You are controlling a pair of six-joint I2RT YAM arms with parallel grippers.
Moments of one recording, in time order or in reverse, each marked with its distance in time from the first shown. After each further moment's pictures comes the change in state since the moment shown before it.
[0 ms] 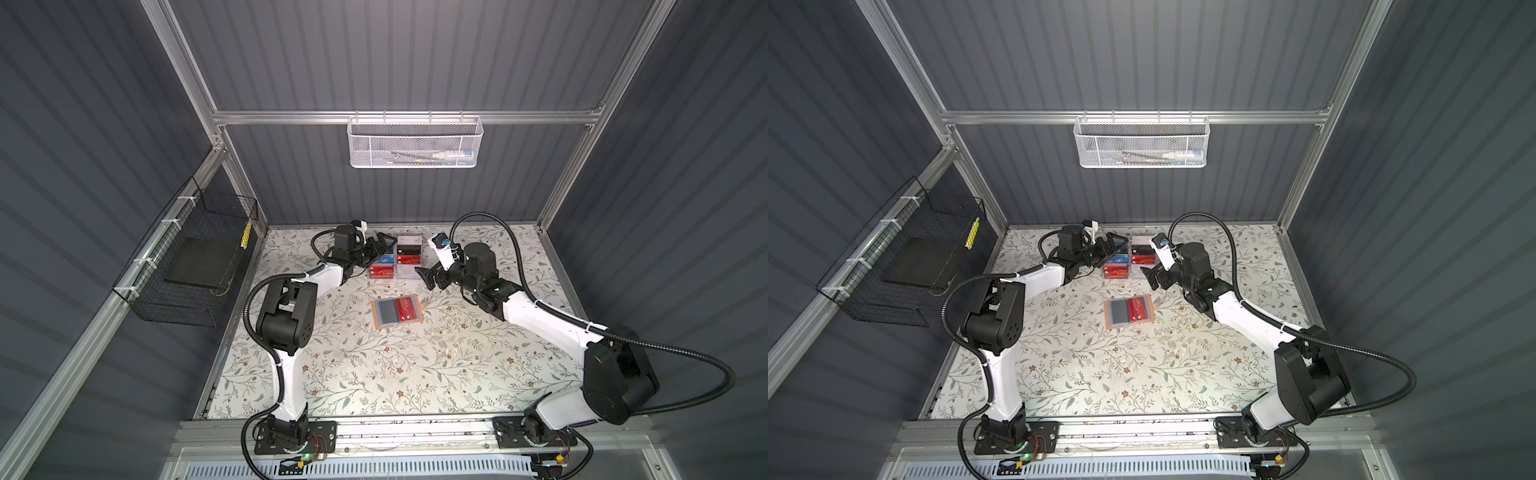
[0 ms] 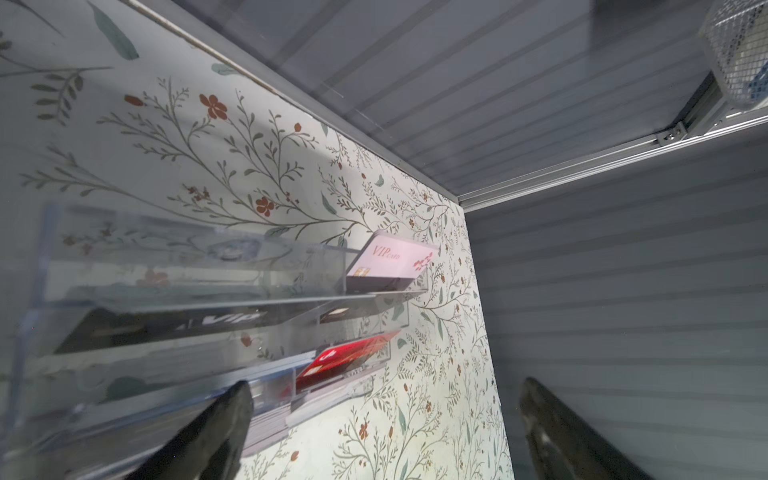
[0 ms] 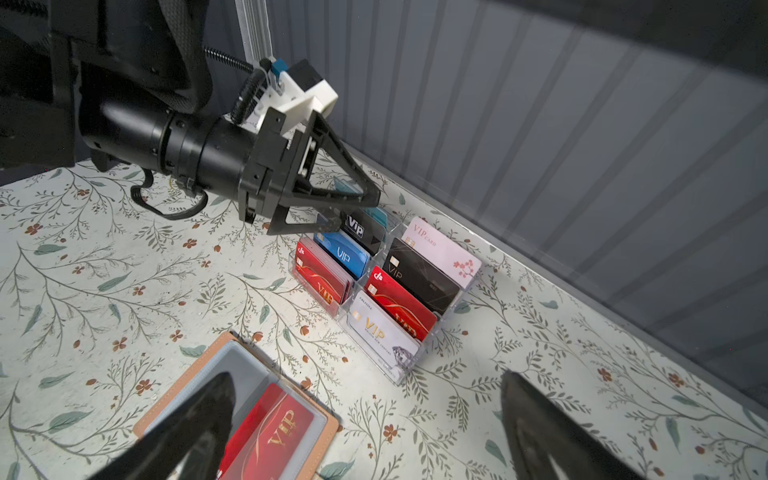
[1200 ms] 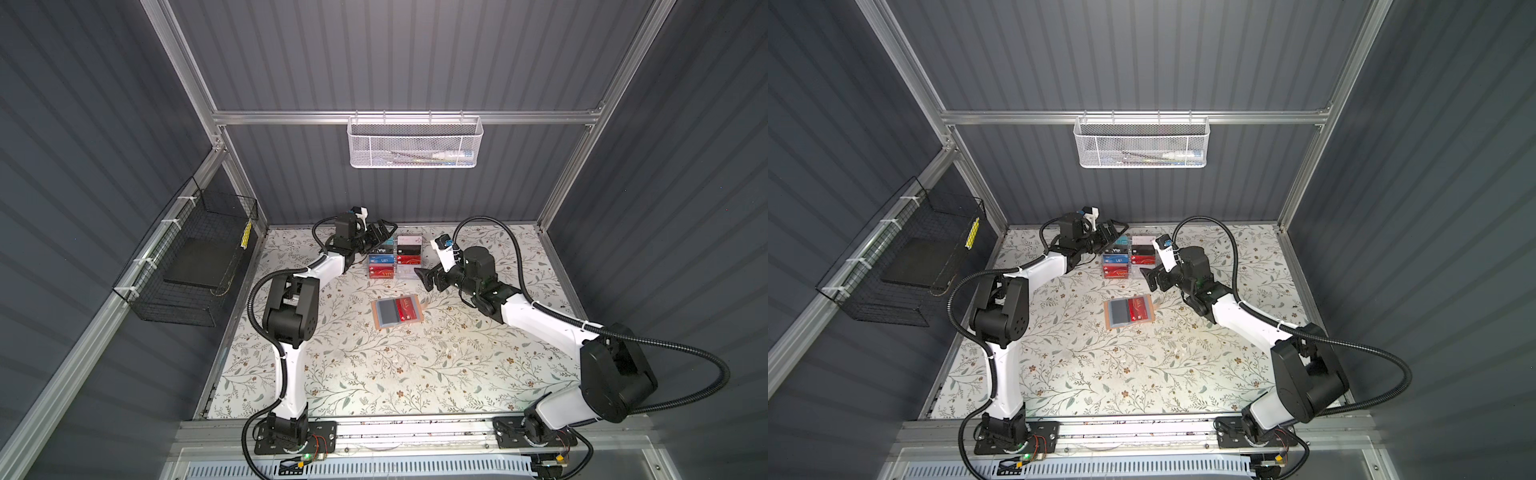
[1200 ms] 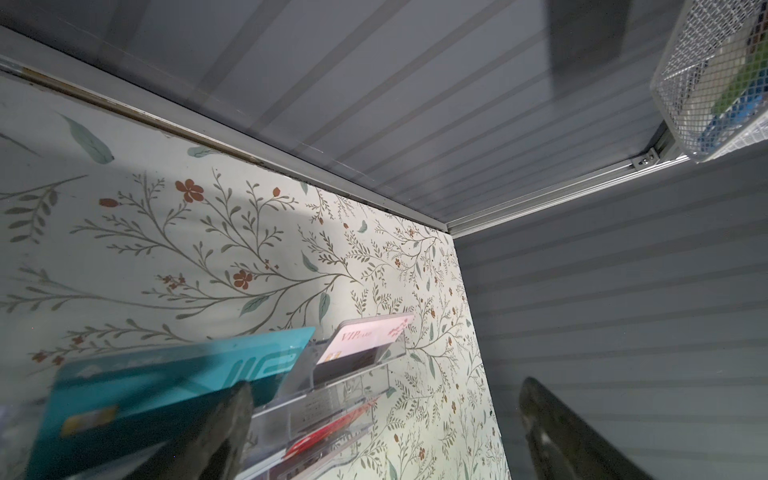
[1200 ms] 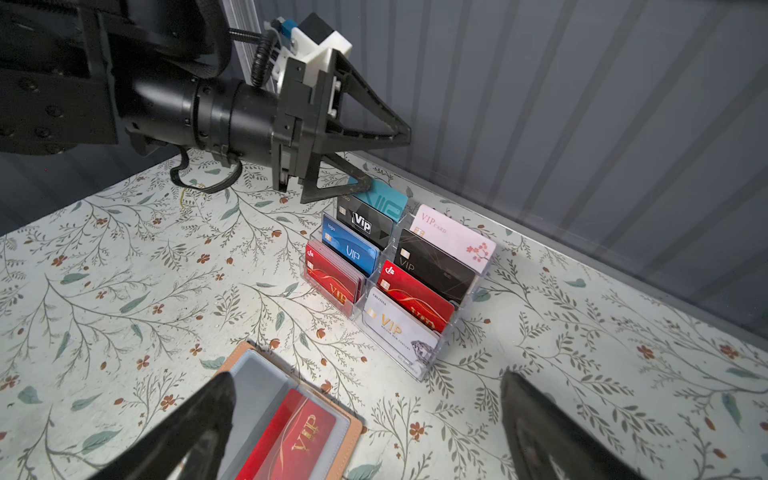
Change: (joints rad) left arm 0.000 0.072 0.181 -0.065 -0.008 0.027; right arm -0.004 0.011 -0.038 0.060 -0.010 0.134
